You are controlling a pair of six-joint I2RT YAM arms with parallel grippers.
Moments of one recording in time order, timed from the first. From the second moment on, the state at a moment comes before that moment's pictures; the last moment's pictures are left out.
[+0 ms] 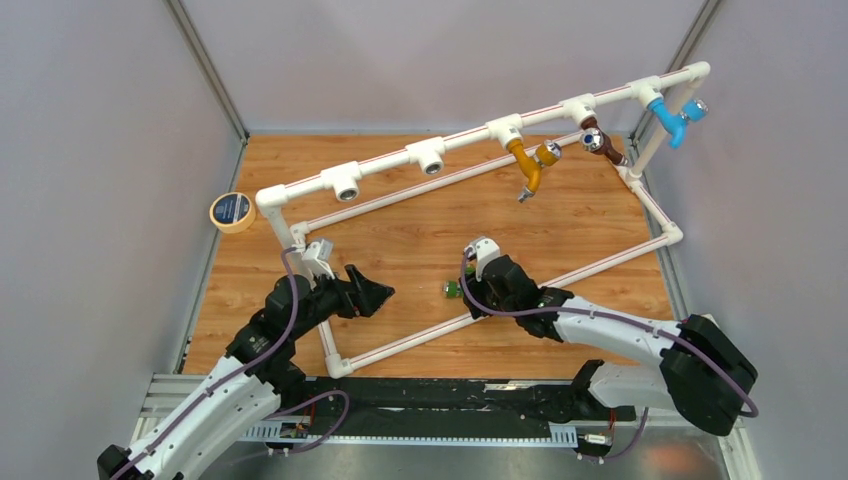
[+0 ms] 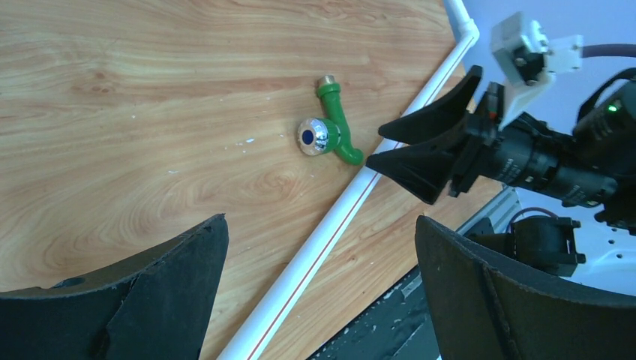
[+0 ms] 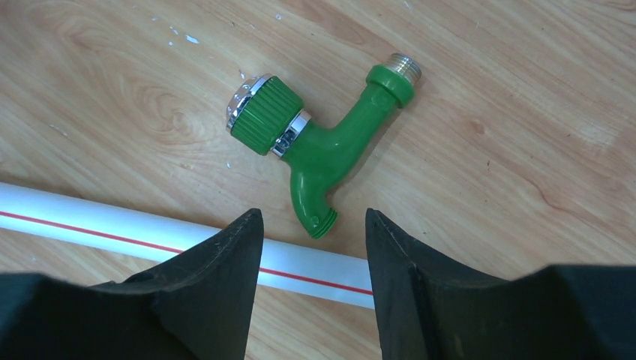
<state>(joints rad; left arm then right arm) -0.60 0.45 0.35 -0.19 0.13 -0.73 0.86 1.17 0.52 -0.05 0.15 0.22</state>
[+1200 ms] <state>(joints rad) -0.74 0.70 0.31 0.13 0.05 -0.89 0.90 1.30 0.61 0.00 0.14 0.14</state>
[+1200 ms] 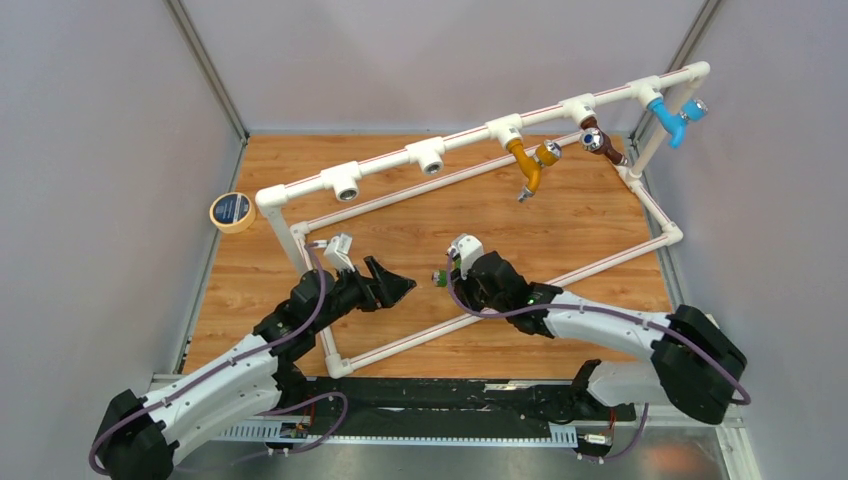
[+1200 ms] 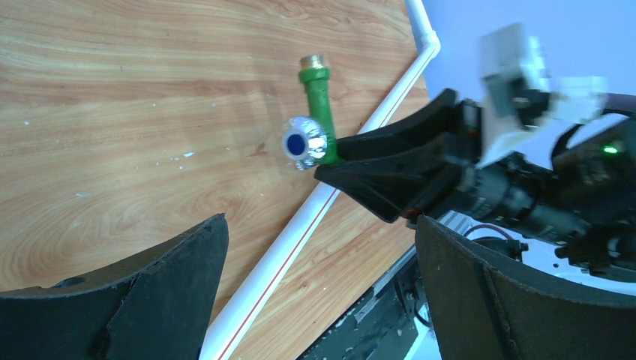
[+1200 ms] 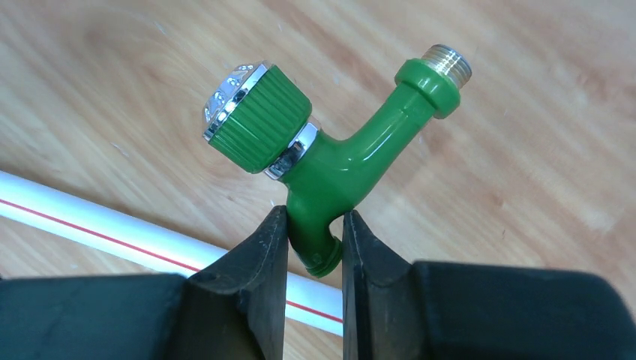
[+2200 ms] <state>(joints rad) -0.74 0.83 0.38 0.36 0.10 -1.07 0.98 1.08 0.55 0.27 -0.02 -0.02</state>
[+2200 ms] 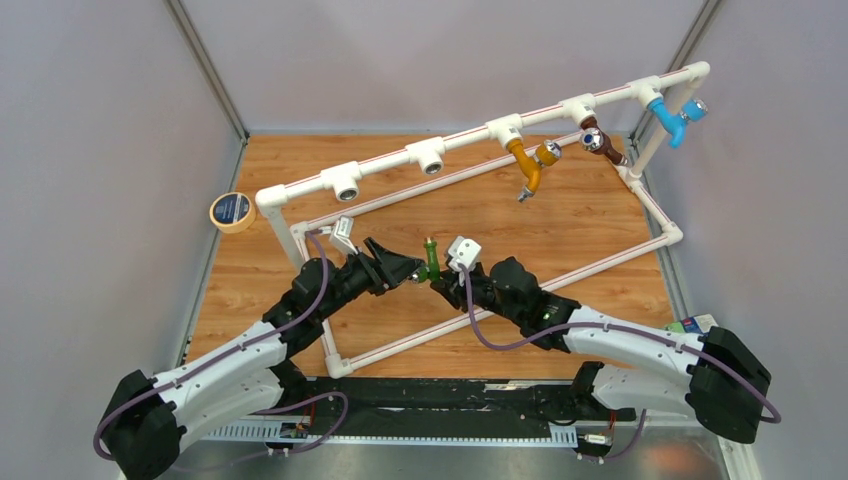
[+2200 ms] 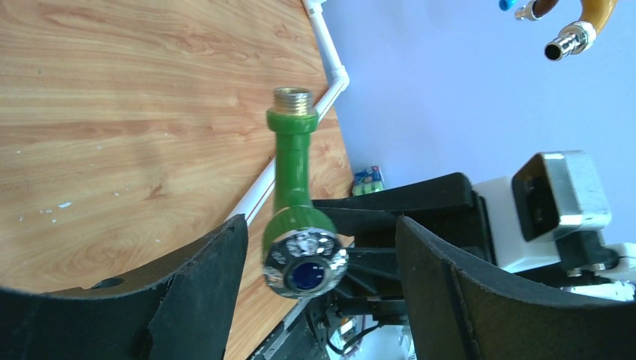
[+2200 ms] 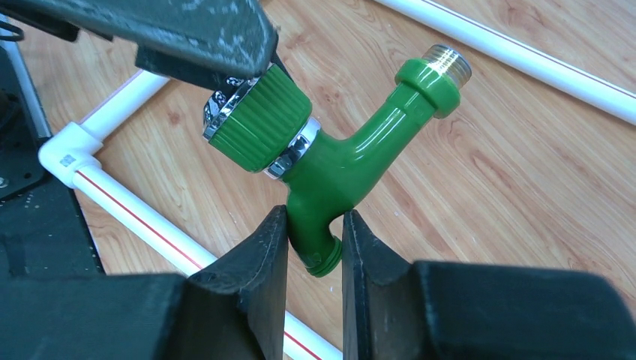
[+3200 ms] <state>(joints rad) -0.75 0.88 0.42 0.25 0.10 -1.14 1.05 1.16 0.60 0.29 0.14 -0.08</state>
